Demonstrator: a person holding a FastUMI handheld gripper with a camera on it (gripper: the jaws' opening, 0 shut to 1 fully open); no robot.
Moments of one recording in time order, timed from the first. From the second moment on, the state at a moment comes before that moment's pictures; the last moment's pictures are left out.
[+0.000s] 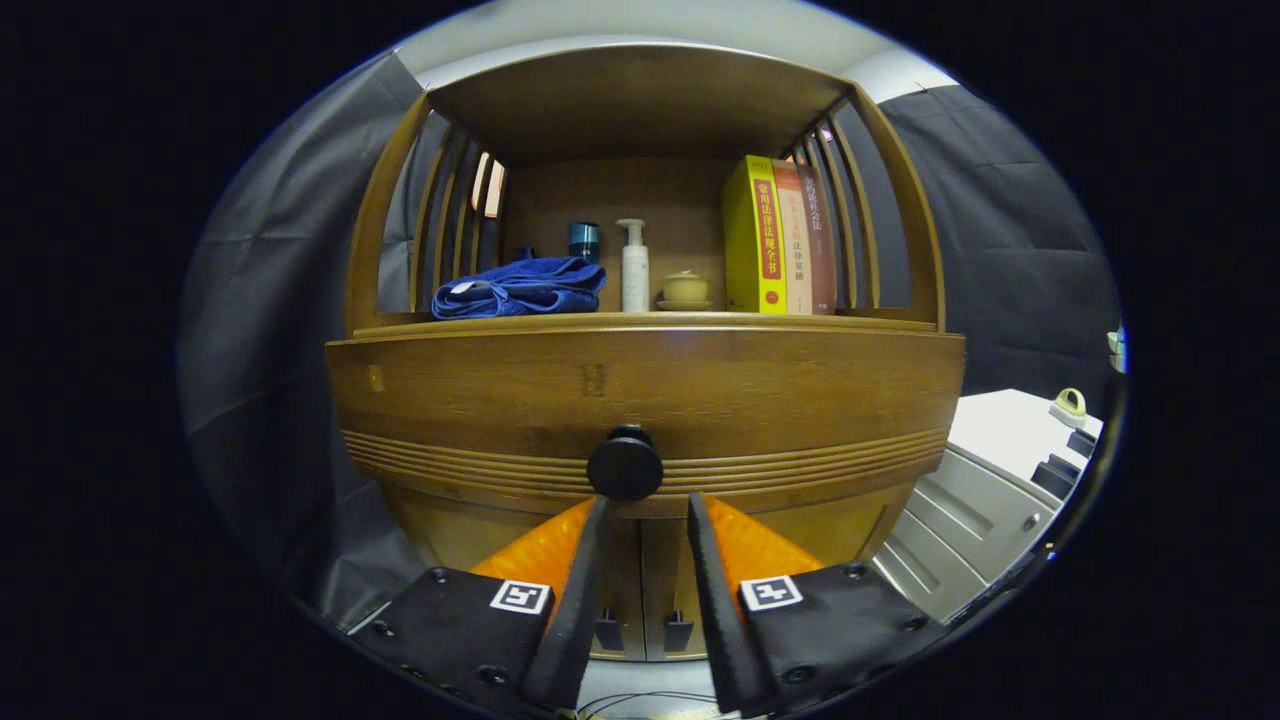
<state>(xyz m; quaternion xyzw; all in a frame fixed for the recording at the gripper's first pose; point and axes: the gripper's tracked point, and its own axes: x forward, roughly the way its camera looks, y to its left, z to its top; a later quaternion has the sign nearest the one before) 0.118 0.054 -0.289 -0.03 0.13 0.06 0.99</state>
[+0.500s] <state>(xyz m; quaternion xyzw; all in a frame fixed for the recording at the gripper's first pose) 0.149 0.064 -0.299 -0.04 0.14 0.05 0.99</state>
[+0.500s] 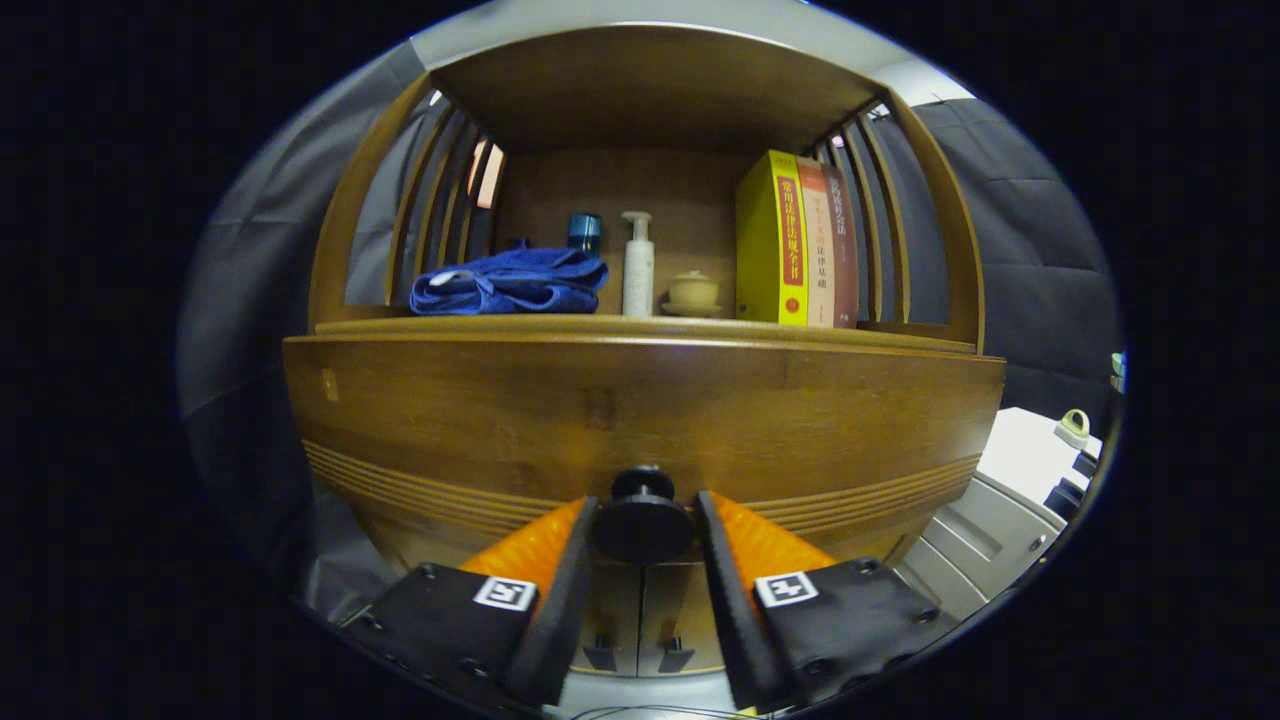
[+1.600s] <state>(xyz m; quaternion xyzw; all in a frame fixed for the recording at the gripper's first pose) 0.075 0.056 -0.280 -0.02 0.16 0.06 0.98</state>
